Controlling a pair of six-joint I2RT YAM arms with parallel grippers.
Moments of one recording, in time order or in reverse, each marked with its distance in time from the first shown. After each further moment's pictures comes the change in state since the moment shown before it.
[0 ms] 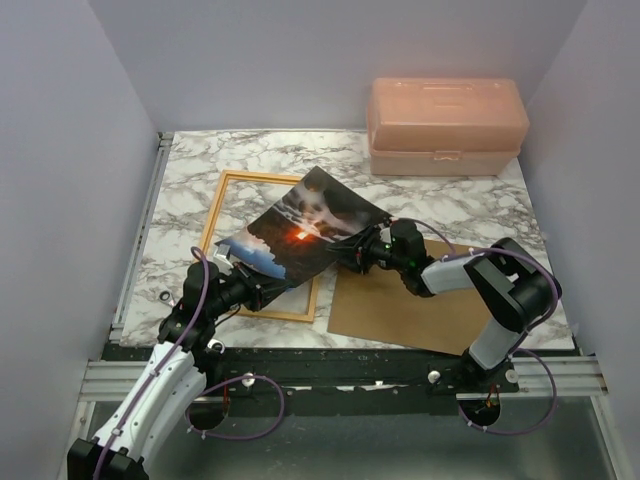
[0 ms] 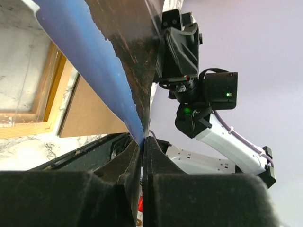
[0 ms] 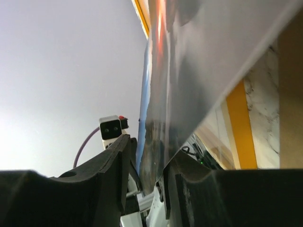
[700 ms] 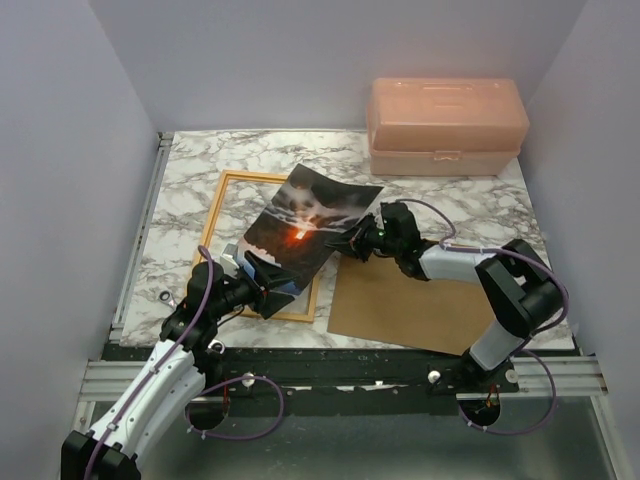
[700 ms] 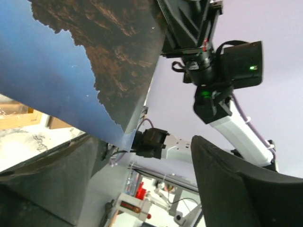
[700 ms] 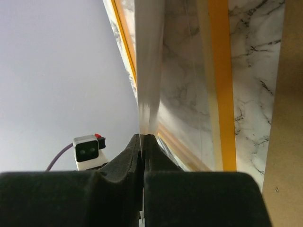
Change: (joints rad) left arm -0.073 0.021 0.000 0.052 -0.002 -0.044; right arm 0.000 -0.021 0.175 -0.310 0.065 -0.218
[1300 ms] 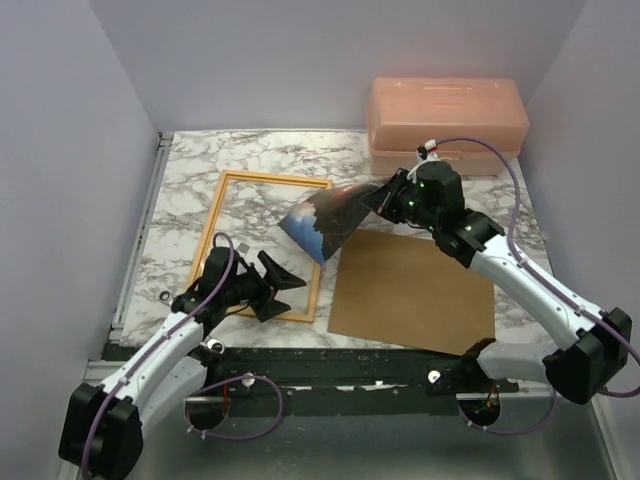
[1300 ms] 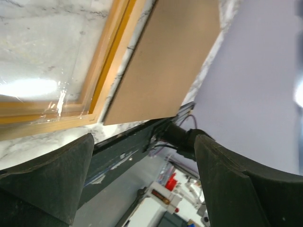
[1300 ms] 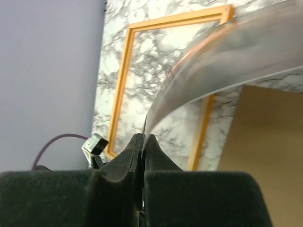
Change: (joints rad) left arm -0.002 0.242 0.074 -0.111 0.009 0.214; right arm 0.000 -0.421 0.380 -0.743 0.362 -0.561
